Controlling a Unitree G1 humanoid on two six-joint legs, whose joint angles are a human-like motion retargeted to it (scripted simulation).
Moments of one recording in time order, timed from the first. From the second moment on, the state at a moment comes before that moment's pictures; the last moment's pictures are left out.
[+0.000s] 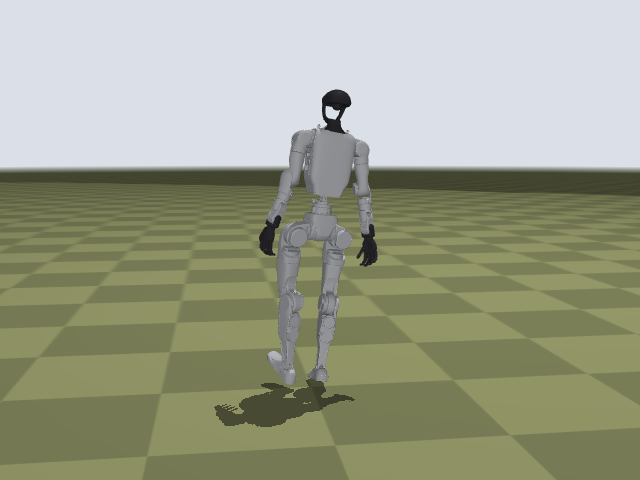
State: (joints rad) left arm 0.10 0.12 0.55 1.36 0.18 -0.04 -0.12; right arm 0.06 -0.23 -0.15 1.65 -0.56 0.04 0.07; waist -0.09 0.05 0.01; left_leg -0.07 -0.04 0.16 0.06 -0.50 -0.10; right_leg 0.03 0.00 -0.30 0.02 0.12 -0.08
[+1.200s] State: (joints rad) left arm -0.05 0.16 0.43 1.45 0.10 -0.06 -0.09; right arm 0.10 -0.24 -0.25 1.70 -0.43 0.01 0.10; waist -0.64 -0.04 0.35; left_leg 0.14 0.06 -0.09 0.18 -0.51 -0.04; right_leg -0.76 -0.11 -0.30 0.20 0.02 -0.02
